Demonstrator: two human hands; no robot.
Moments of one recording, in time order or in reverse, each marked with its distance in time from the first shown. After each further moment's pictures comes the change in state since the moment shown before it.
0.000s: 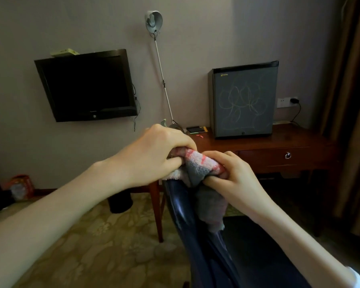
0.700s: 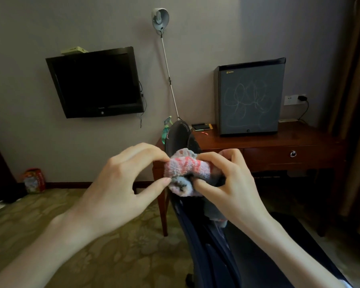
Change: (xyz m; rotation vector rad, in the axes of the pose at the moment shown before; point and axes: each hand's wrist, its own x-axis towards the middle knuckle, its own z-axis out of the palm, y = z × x) left_hand -0.079 0.033 -0.002 -0.035 0.253 -0.155; right_hand -0.029 -0.022 0.010 -0.081 0.127 -0.025
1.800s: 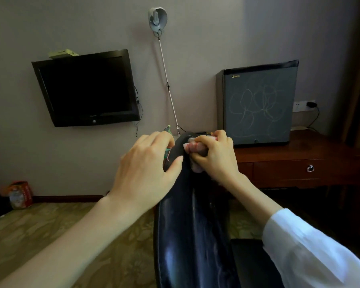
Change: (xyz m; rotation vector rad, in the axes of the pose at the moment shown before) left_hand 0.104 -0.098 0.086 0.224 0.186 -0.145; right_hand 0.189 0.122 0.097 -0.336 0.073 0.033
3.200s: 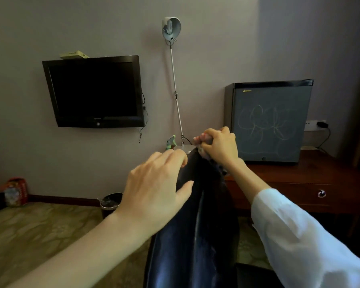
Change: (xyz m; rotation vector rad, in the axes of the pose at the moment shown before) left_hand 0.019 -0.012 0.017 0.048 -0.084 -0.018; right_hand 0.116 0.037 0.043 -0.086 -0.083 0.038
